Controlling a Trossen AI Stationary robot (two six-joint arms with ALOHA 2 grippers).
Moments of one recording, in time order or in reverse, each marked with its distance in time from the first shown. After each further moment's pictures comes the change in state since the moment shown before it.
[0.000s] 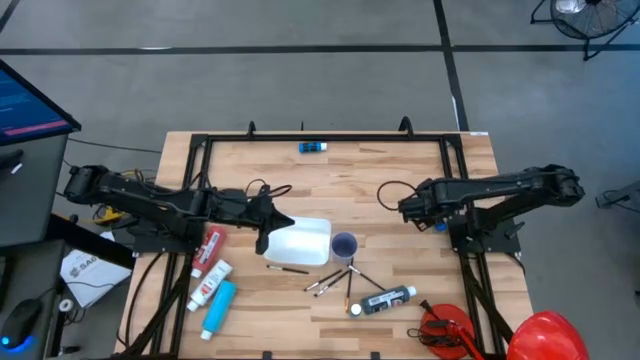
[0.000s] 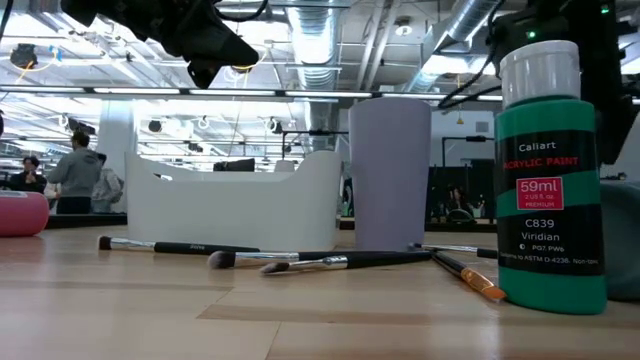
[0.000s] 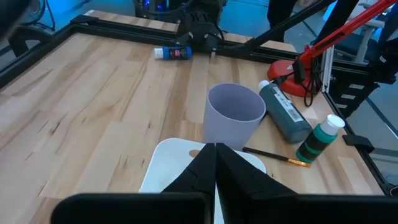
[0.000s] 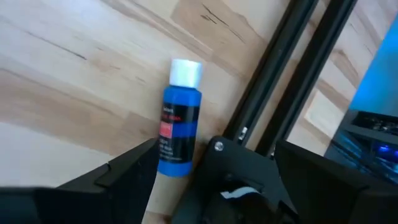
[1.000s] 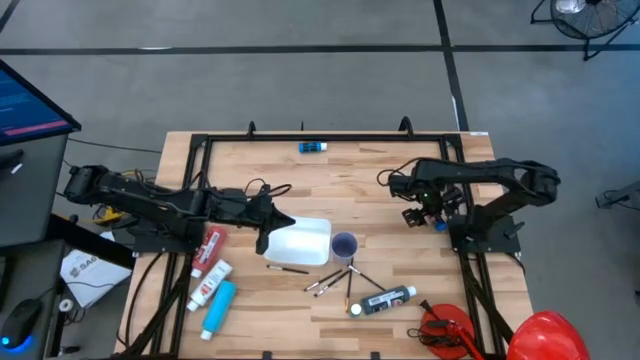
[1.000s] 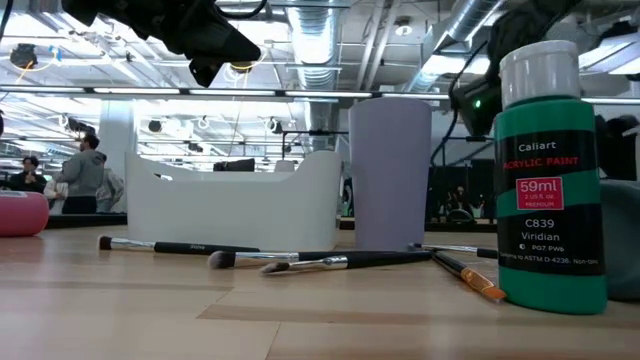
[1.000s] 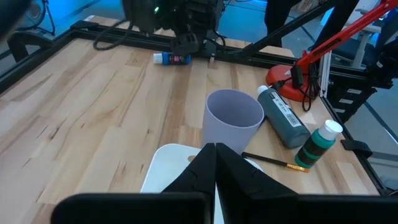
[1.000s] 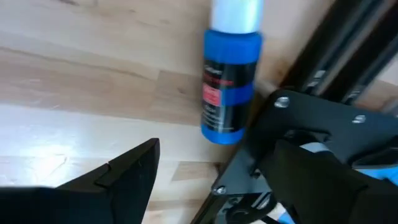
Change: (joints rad) left arm 0.000 0.000 0.000 0.020 0.000 0.000; right arm -0.341 0.217 -0.018 0.116 -0.389 -0.207
